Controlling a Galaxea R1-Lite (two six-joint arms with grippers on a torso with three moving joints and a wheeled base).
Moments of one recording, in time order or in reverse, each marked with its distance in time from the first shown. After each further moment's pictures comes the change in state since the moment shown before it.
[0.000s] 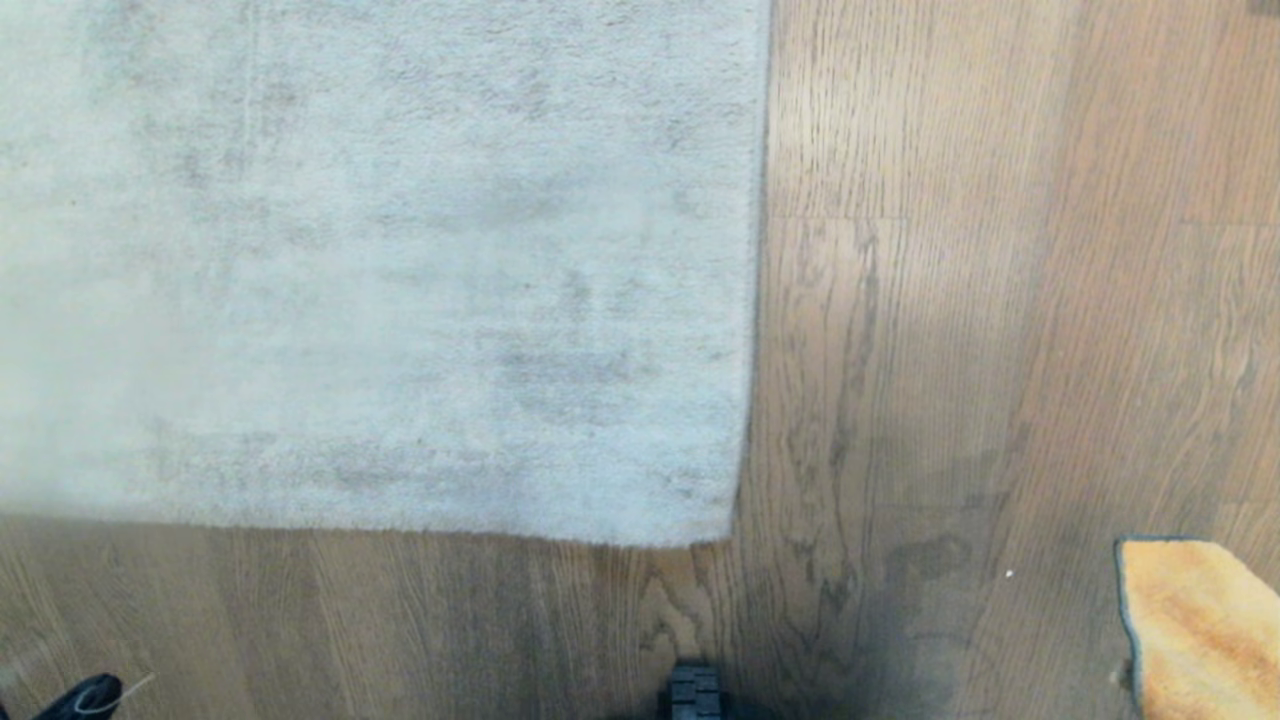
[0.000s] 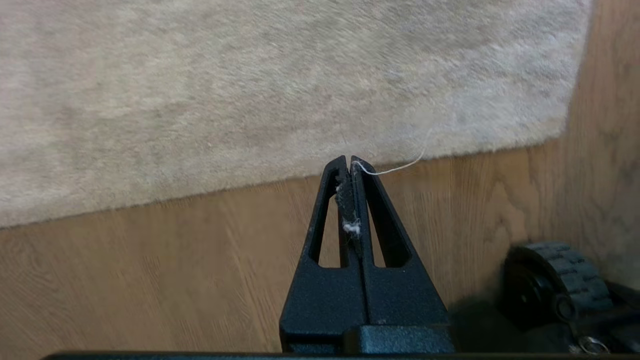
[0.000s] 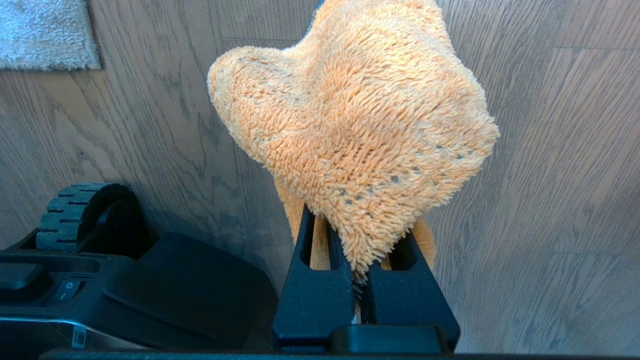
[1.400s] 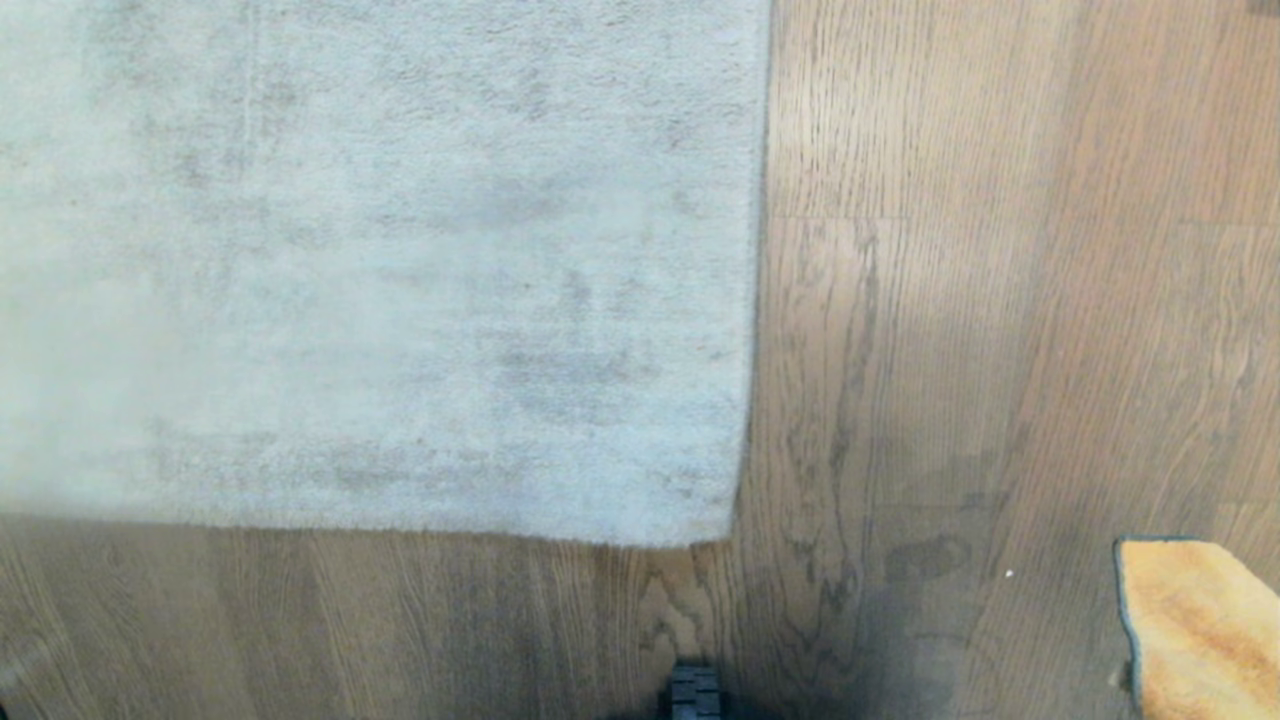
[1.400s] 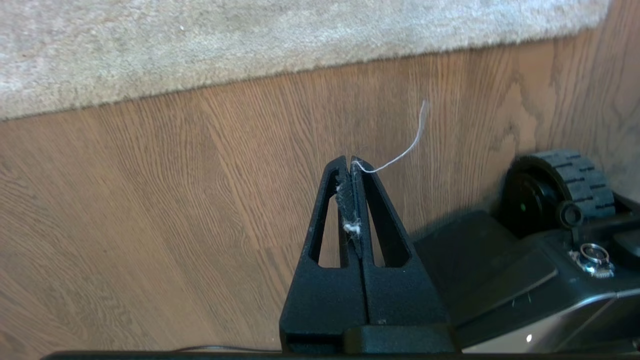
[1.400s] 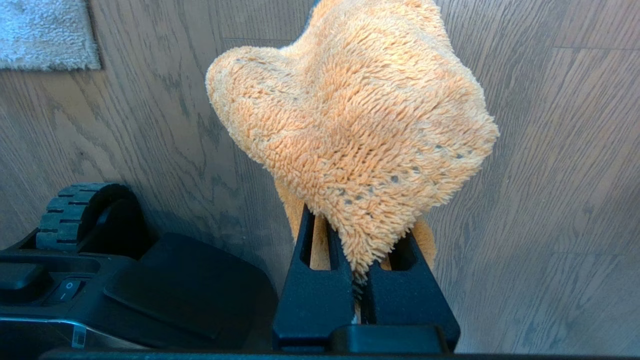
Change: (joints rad) left arm -0.006 -0.008 0.002 0.252 0.036 -0.001; right arm -0.001 0.000 0.000 0.000 0.000 0.000
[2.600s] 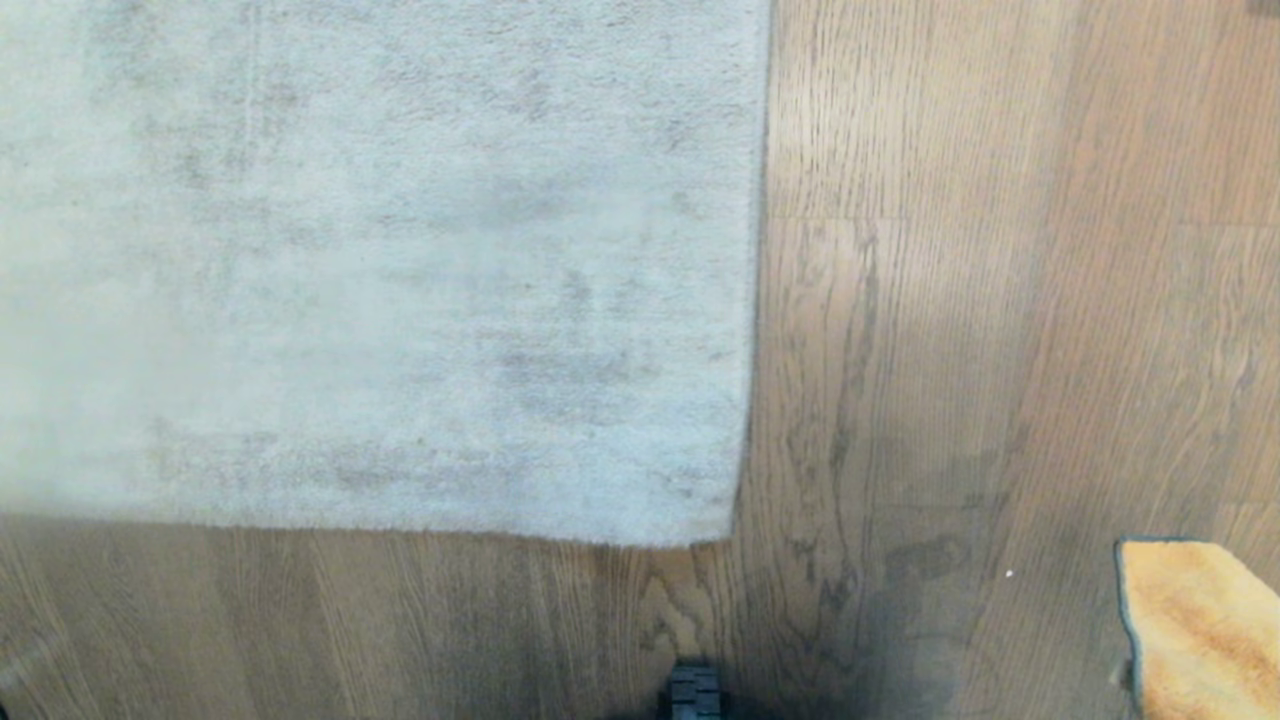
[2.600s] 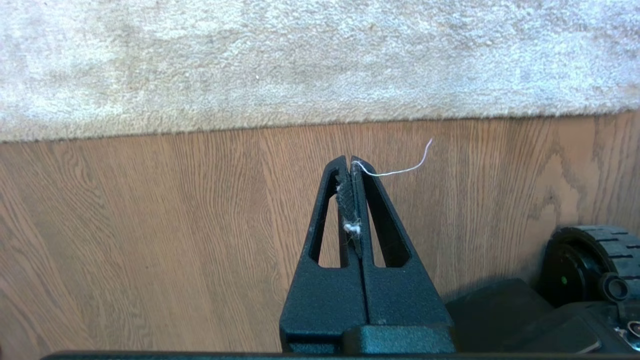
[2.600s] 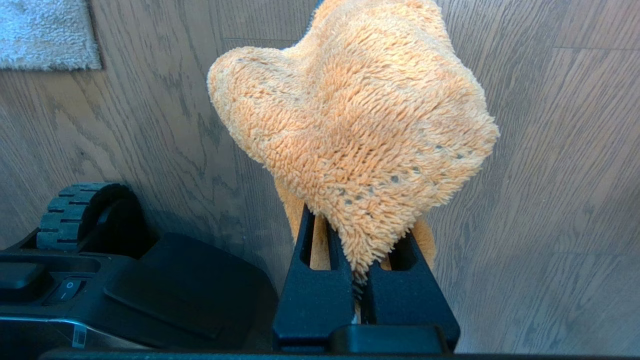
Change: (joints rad) left arm 0.131 -0.277 0.000 0.072 0.020 -0.023; right arm 0.000 0.000 0.000 0.000 0.000 0.000
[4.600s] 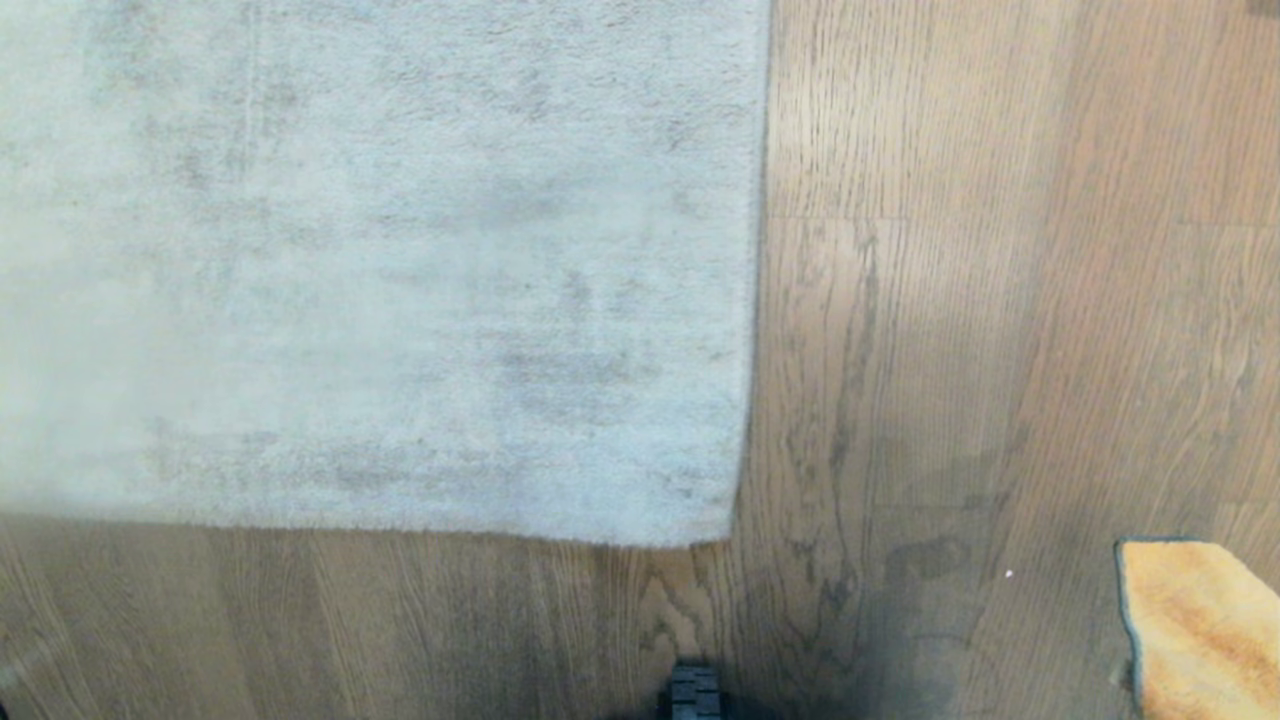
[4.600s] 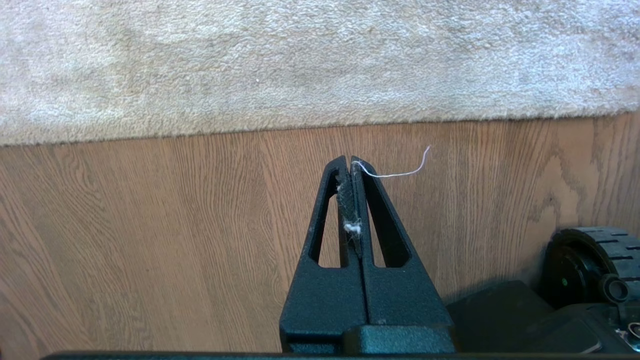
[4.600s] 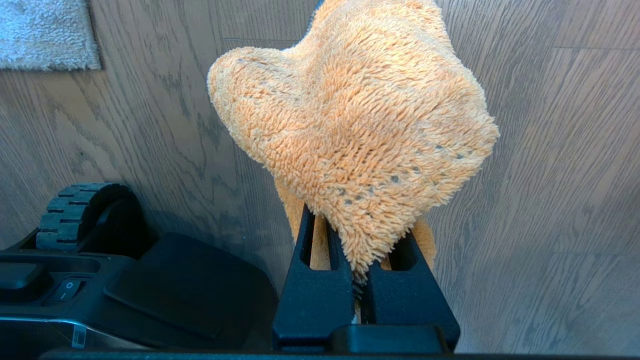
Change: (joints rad) left arm -0.001 -0.009 0.000 0.001 -0.001 0.002; right arm 0.000 0.000 0.000 0.000 0.000 0.000
